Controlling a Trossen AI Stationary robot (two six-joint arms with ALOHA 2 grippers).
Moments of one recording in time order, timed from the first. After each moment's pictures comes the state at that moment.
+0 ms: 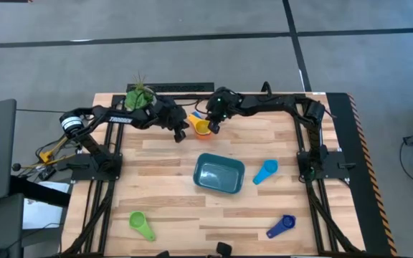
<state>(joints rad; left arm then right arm) 0.58 1.62 0.72 0.23 0.19 0.12 -0.50 2.01 1.29 -0.05 -0.26 -0.06</state>
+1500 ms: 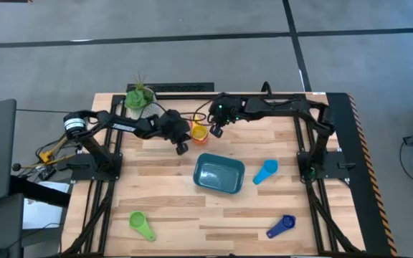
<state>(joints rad) 0.41 1.64 0.68 0.24 0.09 0.02 -0.39 1.84 1.29 -0.30 0.04 0.03</state>
